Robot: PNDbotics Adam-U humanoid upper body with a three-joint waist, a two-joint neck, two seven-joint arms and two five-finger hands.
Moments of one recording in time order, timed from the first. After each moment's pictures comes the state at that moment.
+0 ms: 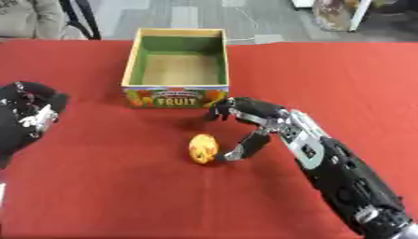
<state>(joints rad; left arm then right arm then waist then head) -0.22 0.26 0.13 -1.81 -0.01 0.11 -0.19 -0.74 -0.17 0.32 -1.04 0.70 -0.63 0.35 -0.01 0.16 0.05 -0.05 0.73</state>
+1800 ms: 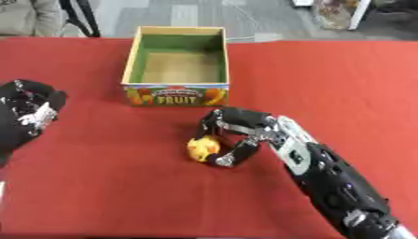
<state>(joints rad) -0.22 0.26 0.13 -1.81 -0.01 0.11 -0.20 -0.73 -0.13 0.34 -1.02 0.77 -0.68 0.36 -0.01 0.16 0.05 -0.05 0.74</state>
